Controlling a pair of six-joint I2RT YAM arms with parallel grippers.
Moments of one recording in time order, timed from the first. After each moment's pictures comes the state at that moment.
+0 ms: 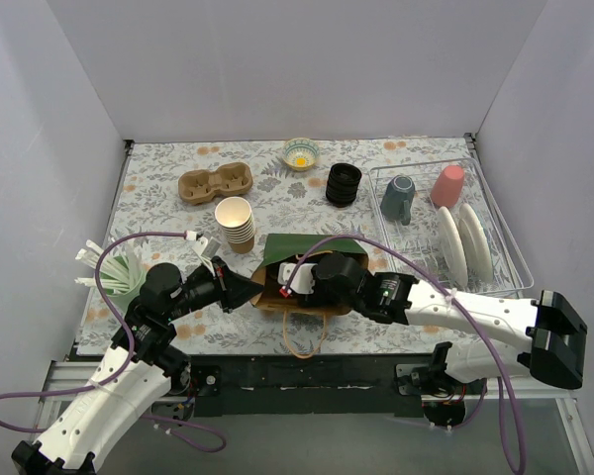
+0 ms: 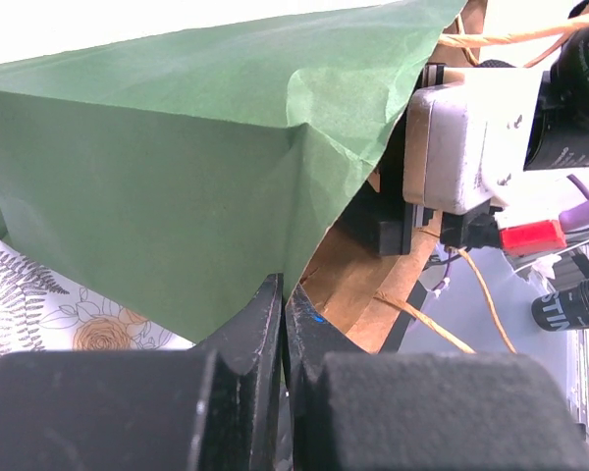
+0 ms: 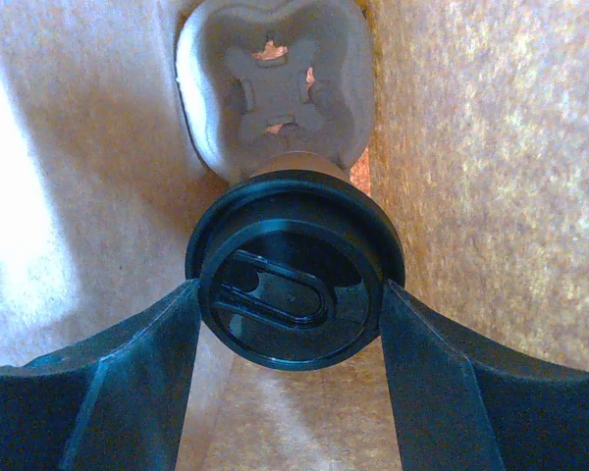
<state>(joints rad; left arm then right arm) -0.51 0.44 0.45 -0.17 0.54 -0.54 1.18 1.21 0.83 -0.28 0.31 -0.62</state>
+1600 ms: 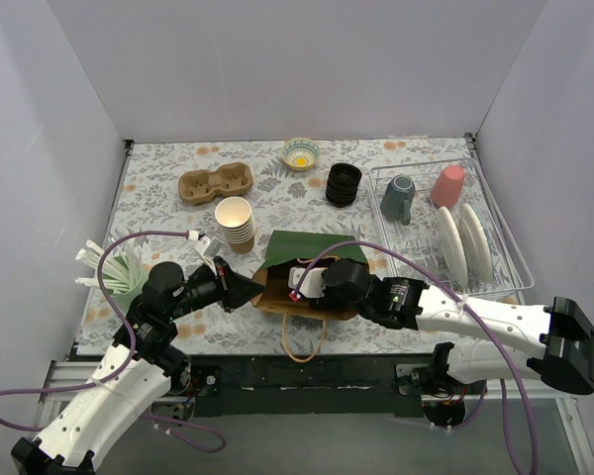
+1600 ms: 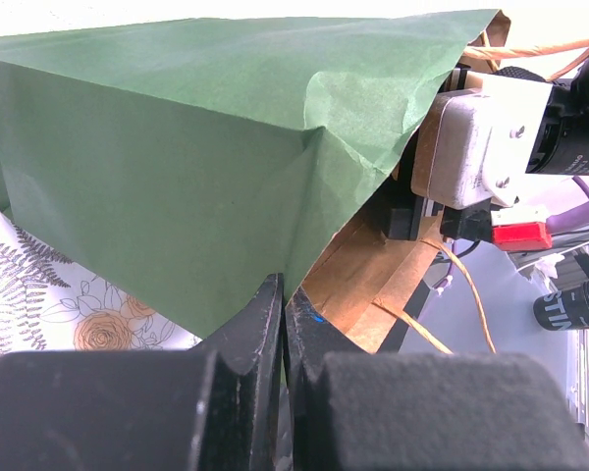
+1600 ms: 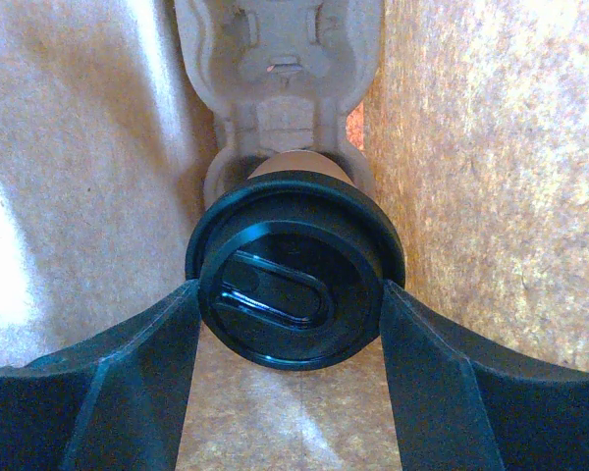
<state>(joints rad) -0.52 0.46 0.45 -0.18 0.52 -0.54 1.19 1.15 0.79 -0.35 0.43 -0.64</state>
